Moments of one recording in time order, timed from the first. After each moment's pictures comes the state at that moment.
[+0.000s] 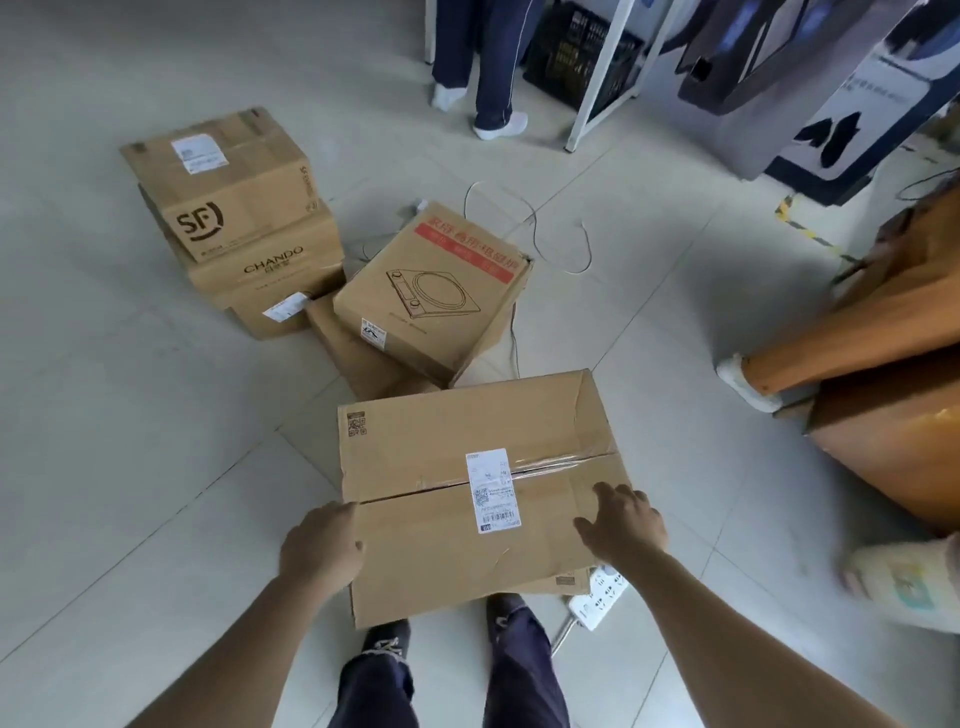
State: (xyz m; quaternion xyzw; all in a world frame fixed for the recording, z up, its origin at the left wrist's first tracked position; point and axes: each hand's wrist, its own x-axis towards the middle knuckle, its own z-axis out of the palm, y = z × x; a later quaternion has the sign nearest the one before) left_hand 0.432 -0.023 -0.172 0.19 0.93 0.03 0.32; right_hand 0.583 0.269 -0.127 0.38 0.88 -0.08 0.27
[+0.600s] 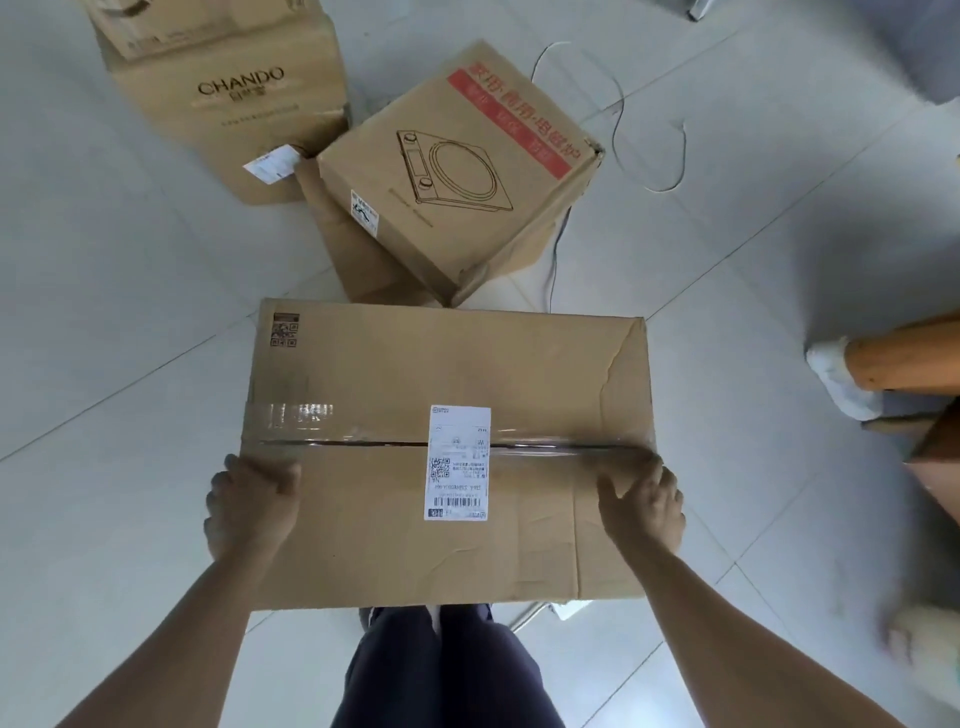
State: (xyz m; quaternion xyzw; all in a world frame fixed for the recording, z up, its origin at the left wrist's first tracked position) left_hand 0.455 0.040 -0.351 -0.26 0.93 0.16 0.23; right_hand 0.575 0.390 -0.327 0.49 0.83 -0.15 0.21
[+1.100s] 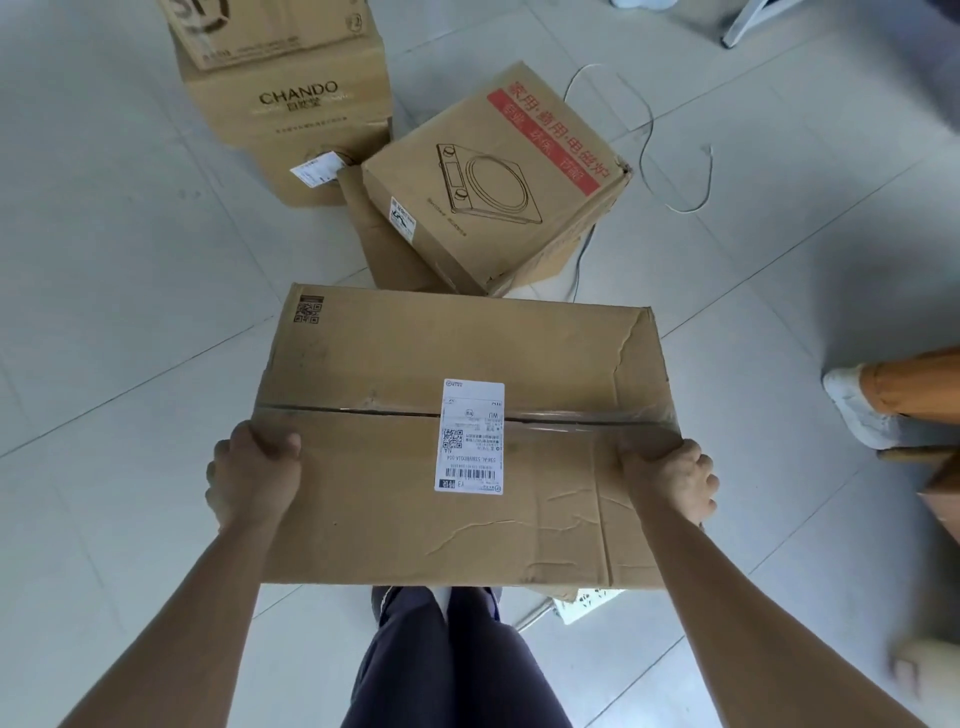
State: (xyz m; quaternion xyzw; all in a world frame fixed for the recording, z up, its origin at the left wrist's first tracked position) left_hand 0.448 0.017 -0.301 -0.28 0.92 0.21 0.17; right_hand 0.539 0.389 -0.287 0.57 0.79 -0.17 0.13
